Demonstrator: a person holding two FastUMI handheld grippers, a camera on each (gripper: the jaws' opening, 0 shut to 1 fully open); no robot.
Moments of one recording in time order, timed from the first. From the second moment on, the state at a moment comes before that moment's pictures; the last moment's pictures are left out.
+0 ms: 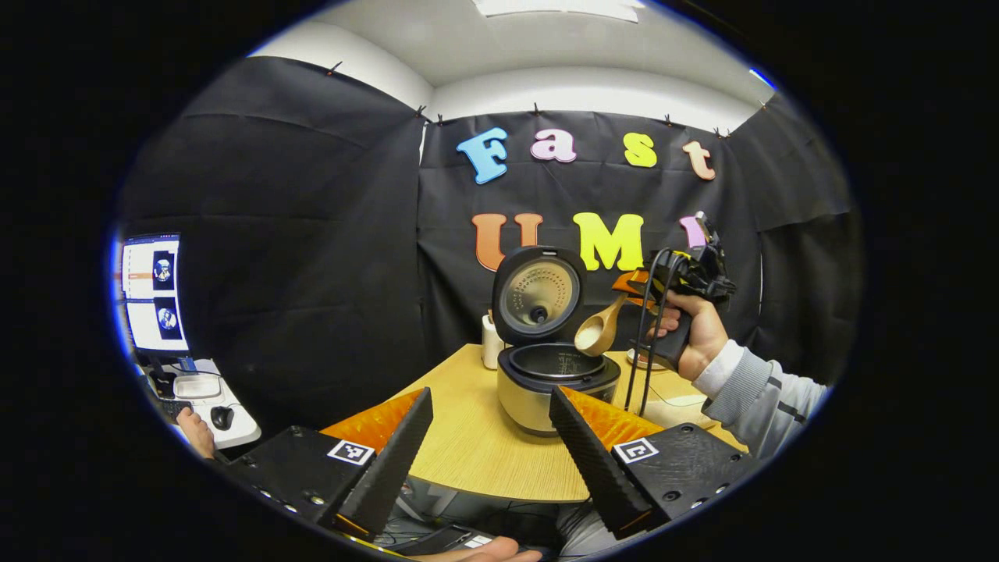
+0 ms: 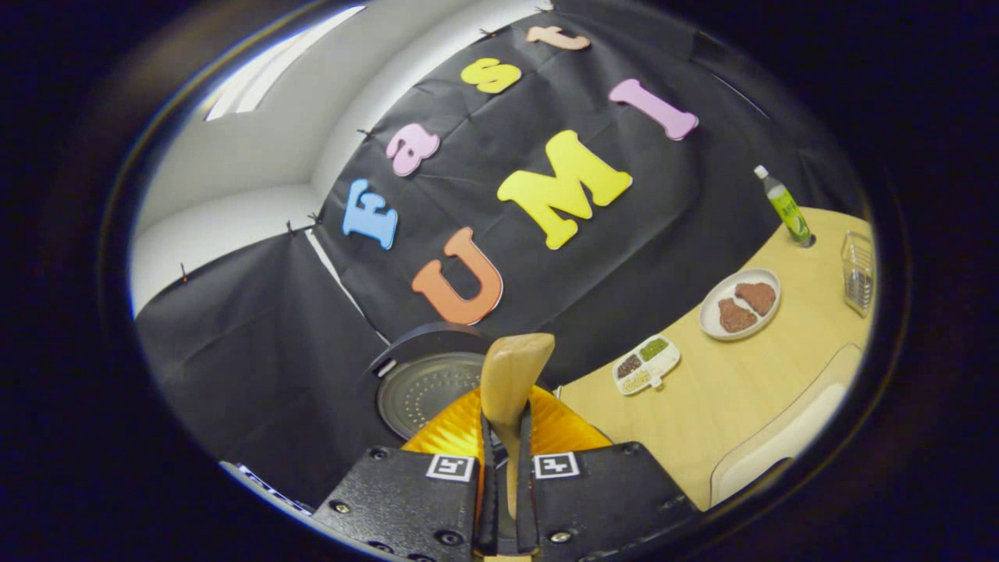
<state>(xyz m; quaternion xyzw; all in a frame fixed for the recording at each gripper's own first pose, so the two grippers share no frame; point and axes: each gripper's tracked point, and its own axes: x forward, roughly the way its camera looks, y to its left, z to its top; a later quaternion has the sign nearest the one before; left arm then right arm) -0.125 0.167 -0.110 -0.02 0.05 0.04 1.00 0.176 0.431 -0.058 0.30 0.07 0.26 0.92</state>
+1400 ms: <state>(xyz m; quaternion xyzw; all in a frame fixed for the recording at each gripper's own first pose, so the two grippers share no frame) -0.129 0.159 -0.124 -0.02 0.05 0.05 1.00 0.148 0.495 -0.083 -0.06 -0.03 0.33 0.94</state>
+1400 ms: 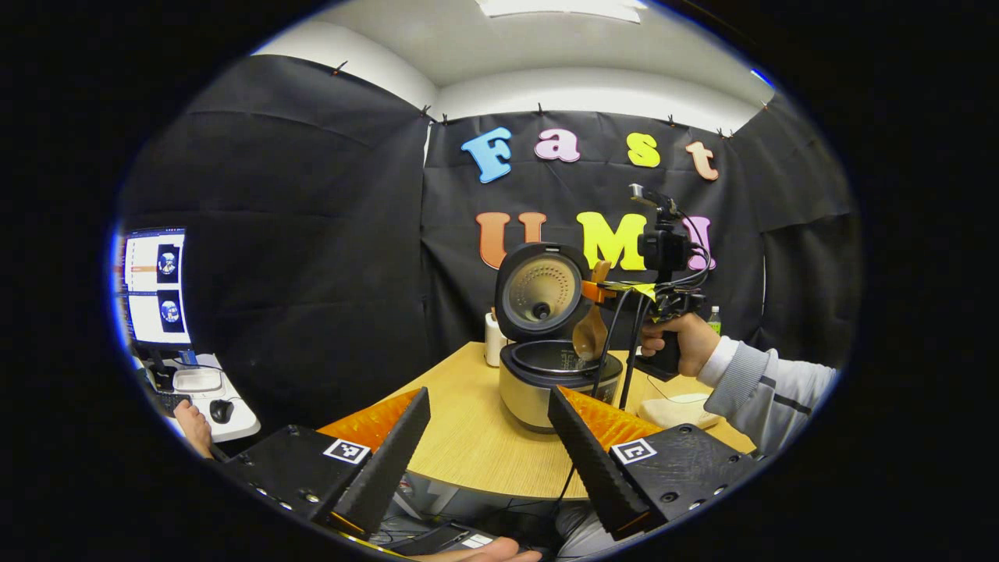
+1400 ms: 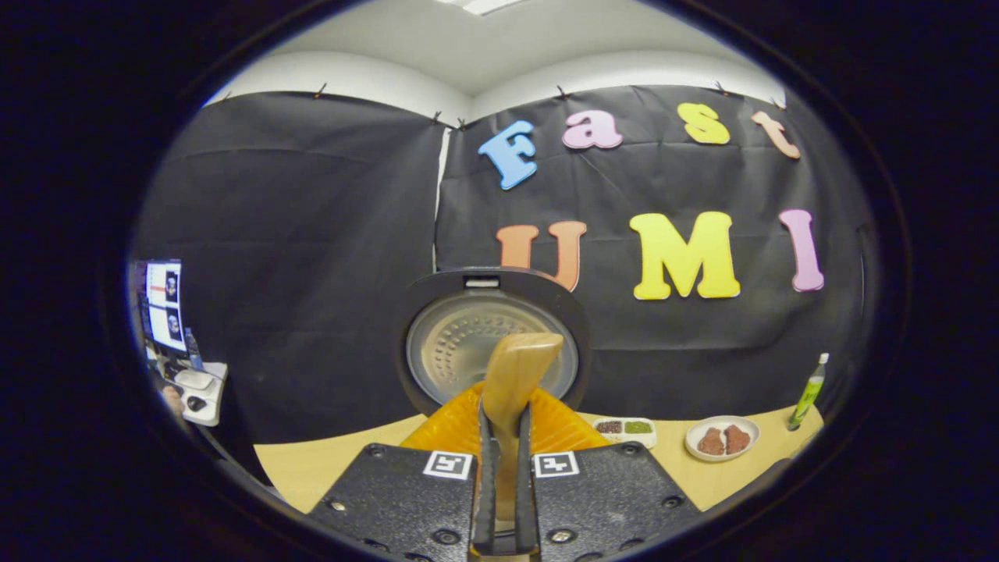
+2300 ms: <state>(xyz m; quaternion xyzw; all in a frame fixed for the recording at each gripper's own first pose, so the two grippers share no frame) -0.116 0.137 -0.119 -0.02 0.05 0.03 1.00 0.160 0.380 -0.050 -0.11 -0.09 0.25 0.96</state>
